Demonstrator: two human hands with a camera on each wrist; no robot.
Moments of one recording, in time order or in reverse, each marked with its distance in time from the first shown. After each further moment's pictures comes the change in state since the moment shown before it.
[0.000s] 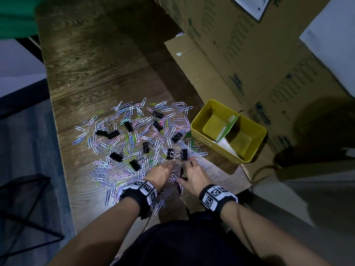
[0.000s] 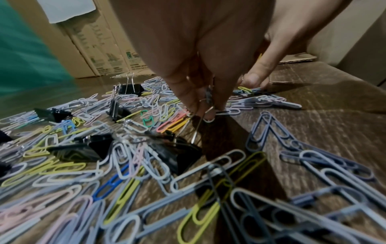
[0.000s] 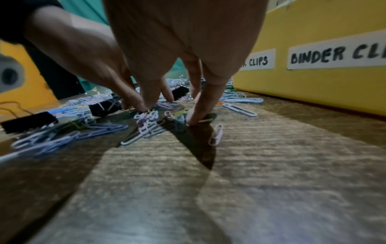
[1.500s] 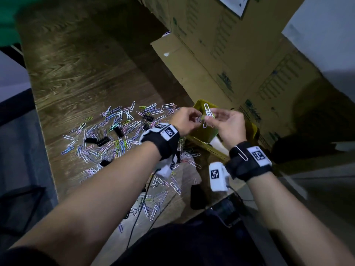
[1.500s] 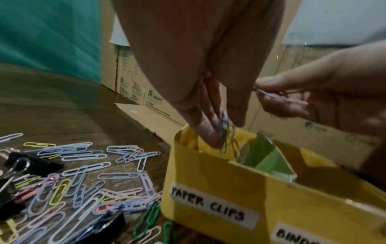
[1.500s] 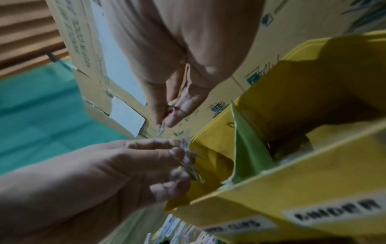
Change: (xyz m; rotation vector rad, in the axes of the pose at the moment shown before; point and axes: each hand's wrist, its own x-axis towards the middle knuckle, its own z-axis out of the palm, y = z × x) left_hand 0.107 0.090 -0.144 -0.609 0.223 0.003; right_hand 0.018 0.038 -0.158 1.088 0.636 0.124
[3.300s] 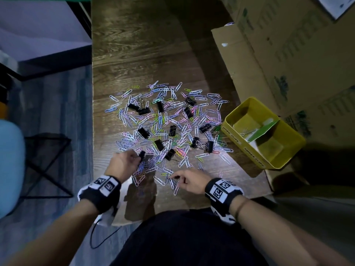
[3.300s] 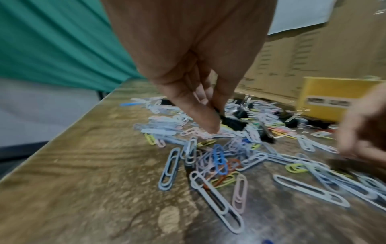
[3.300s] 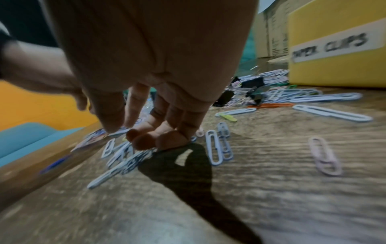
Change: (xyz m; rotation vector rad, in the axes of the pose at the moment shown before) left_hand -0.247 -0.204 -0.049 0.296 0.401 -0.523; right_hand -0.125 0.104 0.109 -1.005 -1.321 -0.232
